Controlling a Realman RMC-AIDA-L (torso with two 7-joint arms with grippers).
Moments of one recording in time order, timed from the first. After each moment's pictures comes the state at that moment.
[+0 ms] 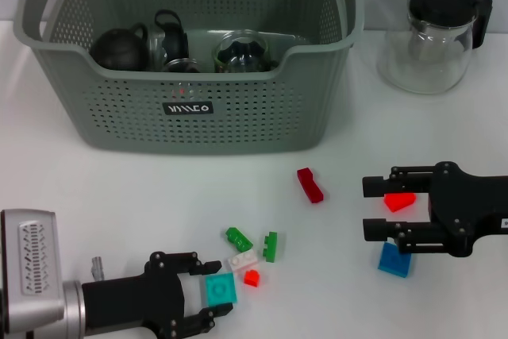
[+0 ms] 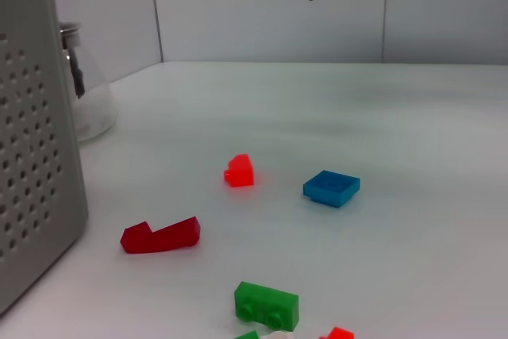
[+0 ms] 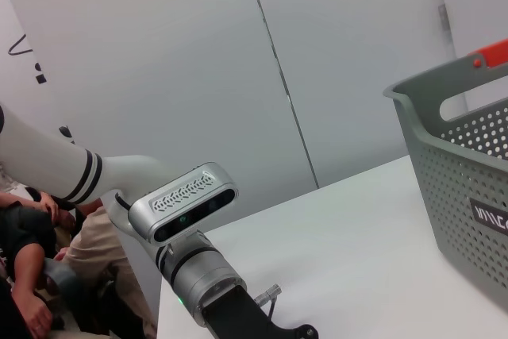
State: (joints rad) left arm -0.35 -2.17 0.58 0.44 2.20 1.47 -0.65; right arm 0.52 2.05 -0.70 -0.69 -2.03 -1.86 1.41
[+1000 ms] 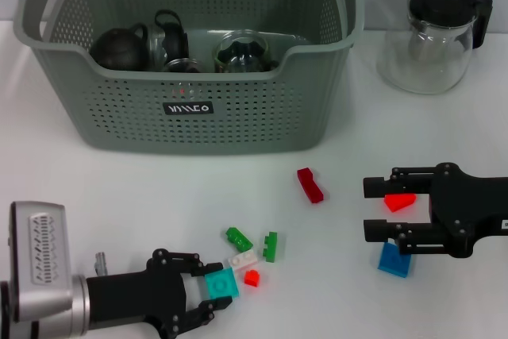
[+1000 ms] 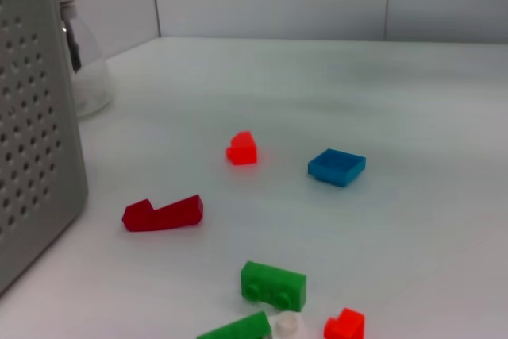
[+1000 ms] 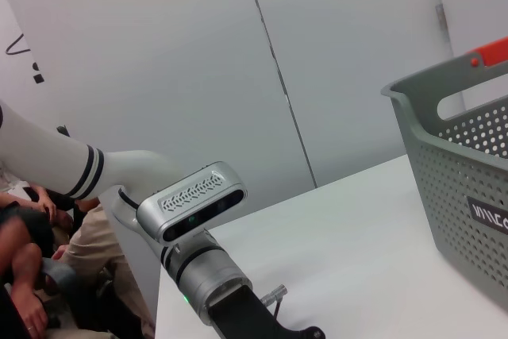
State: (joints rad) left arm -0.36 -2.17 0.62 0.45 2.20 1.43 -0.69; right arm 0.52 2.05 -0.70 -0.69 -2.03 -1.86 1.40
